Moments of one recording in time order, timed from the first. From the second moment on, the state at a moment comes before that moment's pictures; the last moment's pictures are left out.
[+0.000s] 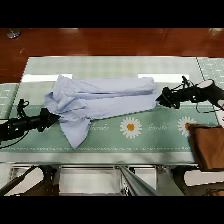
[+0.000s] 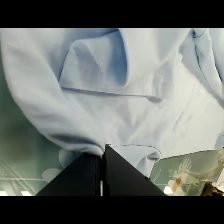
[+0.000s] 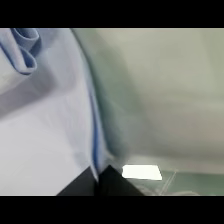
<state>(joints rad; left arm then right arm) 0.51 -1.12 0.41 0.51 -1.00 -1.03 -0.18 -1.60 1.04 -0.83 1.03 1.44</state>
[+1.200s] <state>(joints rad) 0.56 -0.66 1.89 0.86 -1.13 -1.29 -0.12 -0.72 1.96 -1.25 1.35 1.49</state>
